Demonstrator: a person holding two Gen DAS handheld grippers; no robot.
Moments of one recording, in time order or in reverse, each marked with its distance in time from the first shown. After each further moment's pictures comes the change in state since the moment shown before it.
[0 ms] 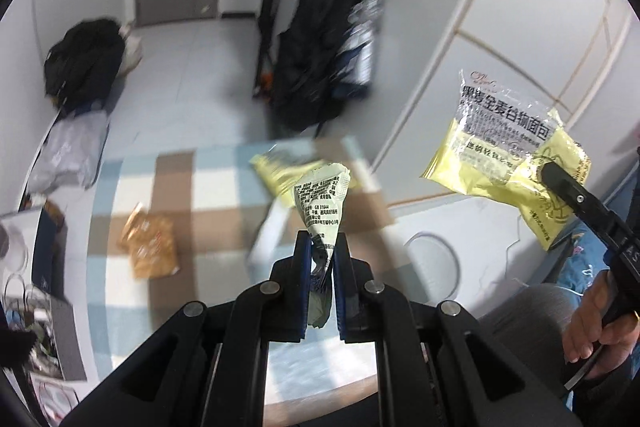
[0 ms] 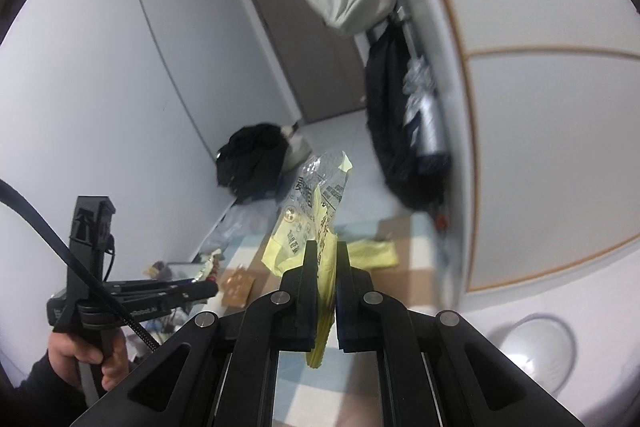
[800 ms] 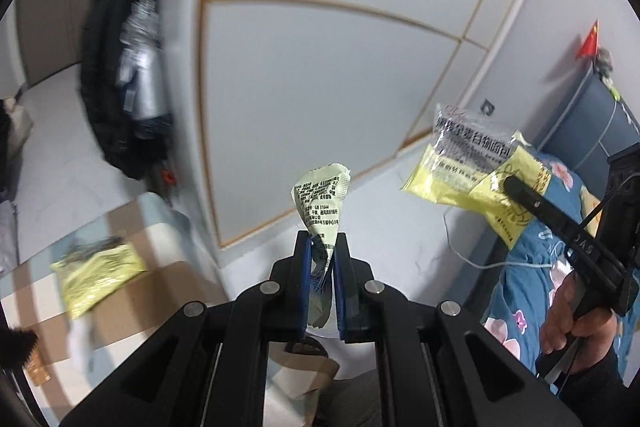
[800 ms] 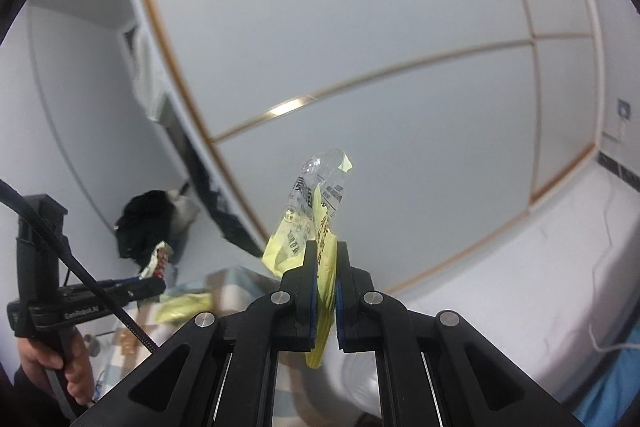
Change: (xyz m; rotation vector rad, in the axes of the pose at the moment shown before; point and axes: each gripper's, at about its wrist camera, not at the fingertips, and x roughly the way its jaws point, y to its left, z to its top) left arm 0.105 -0.200 0.041 0.275 0.101 -0.236; right arm -0.121 -0.197 0.005 0.229 -0.122 -0.373
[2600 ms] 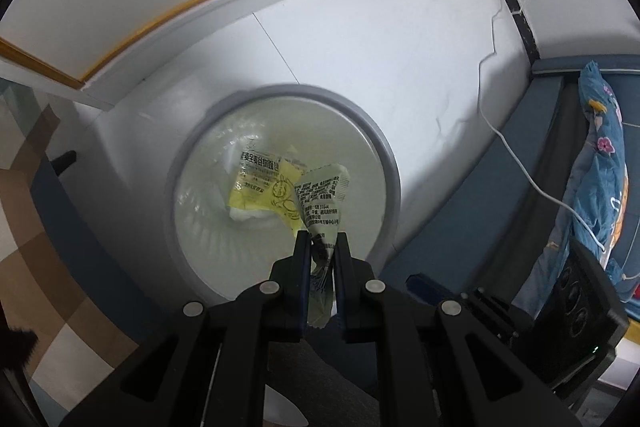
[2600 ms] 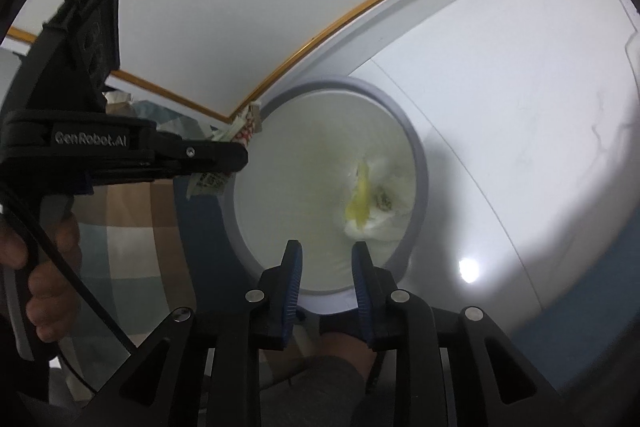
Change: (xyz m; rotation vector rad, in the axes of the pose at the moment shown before) left arm 0.310 -0.008 -0.065 -0.171 0.799 -0.114; right arm 0.199 -0.160 -0.206 0.308 0.704 -0.045
